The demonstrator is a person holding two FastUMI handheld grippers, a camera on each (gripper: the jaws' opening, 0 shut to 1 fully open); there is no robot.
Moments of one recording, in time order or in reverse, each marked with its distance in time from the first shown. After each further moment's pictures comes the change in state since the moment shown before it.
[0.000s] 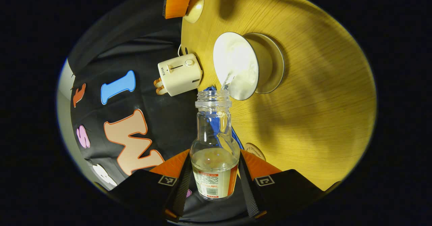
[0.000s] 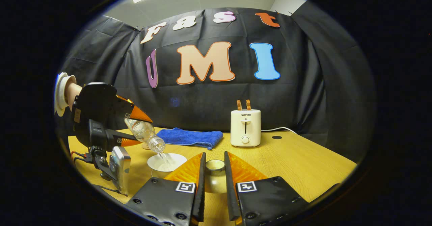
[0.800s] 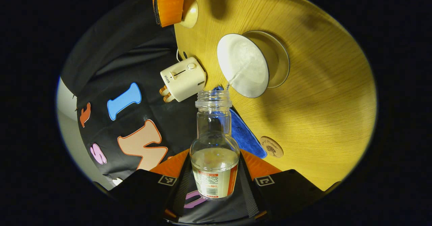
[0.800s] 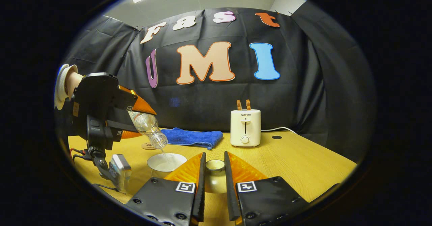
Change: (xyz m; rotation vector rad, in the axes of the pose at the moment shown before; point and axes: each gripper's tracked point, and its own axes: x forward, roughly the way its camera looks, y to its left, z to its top) left arm -0.004 0.026 -0.001 0.142 0.021 0.050; right arm 0.000 0.000 0.001 0.000 0.001 0.001
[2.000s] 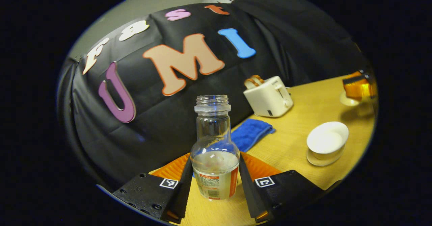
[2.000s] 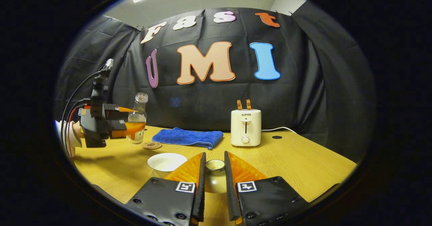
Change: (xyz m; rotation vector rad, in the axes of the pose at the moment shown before) left arm 0.037 -0.030 -0.017 -1.633 -0.207 0.307; right arm -0.001 0.001 0.001 0.000 0.000 0.003
